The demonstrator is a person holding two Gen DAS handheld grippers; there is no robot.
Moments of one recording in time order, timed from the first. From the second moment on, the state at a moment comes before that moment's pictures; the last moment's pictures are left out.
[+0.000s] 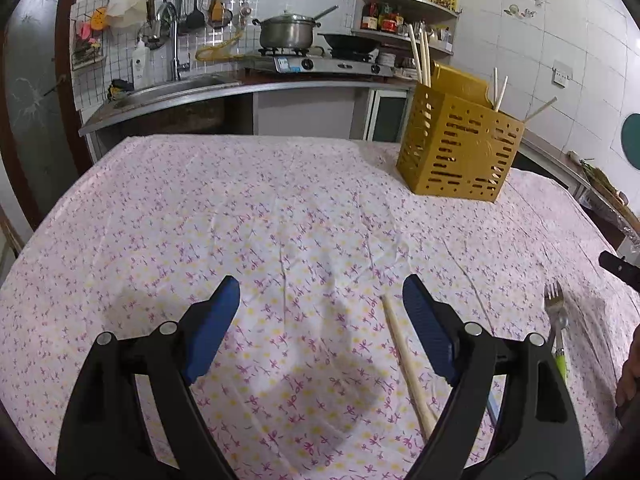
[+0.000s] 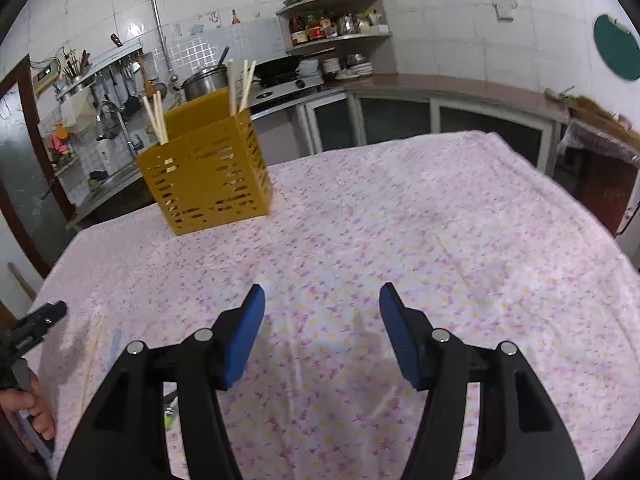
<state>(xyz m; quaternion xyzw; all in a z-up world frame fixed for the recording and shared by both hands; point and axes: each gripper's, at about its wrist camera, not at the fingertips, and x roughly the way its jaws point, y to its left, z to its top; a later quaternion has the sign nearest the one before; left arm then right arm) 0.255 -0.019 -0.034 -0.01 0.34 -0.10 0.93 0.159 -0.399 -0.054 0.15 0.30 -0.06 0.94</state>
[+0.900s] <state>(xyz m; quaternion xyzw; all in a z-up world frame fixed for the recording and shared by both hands) 0.273 -0.069 -0.063 0.05 0.43 -0.15 0.89 0.213 -0.323 -0.084 0.10 0.41 -0.02 0.91</state>
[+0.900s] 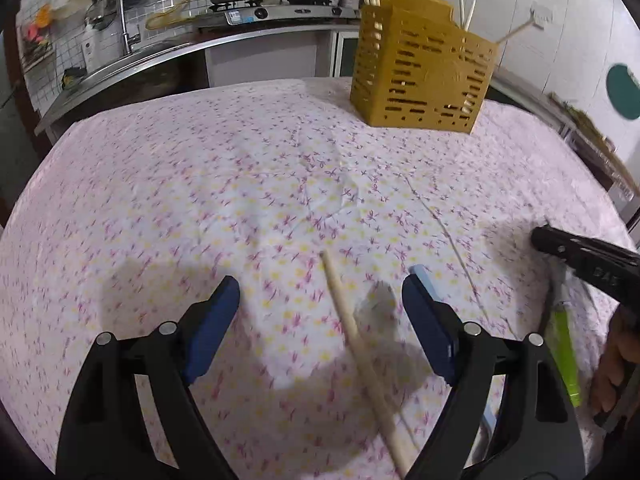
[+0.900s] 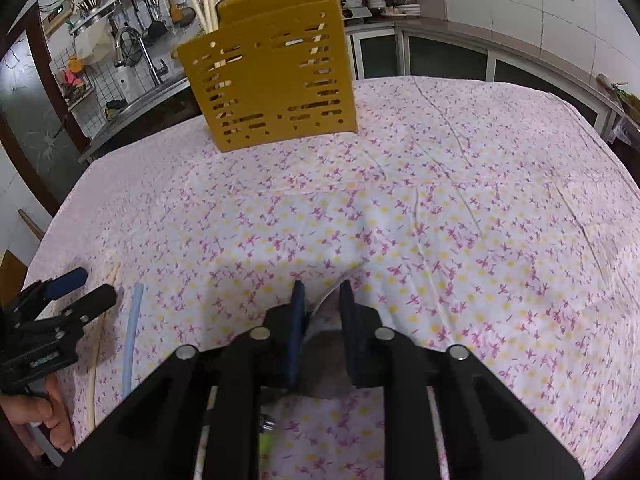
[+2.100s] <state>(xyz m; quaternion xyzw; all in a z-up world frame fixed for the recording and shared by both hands) 0.258 -0.059 0.004 0.04 0.40 -0.18 0.90 0.178 -0.339 -0.015 0.11 0.33 0.00 0.94</state>
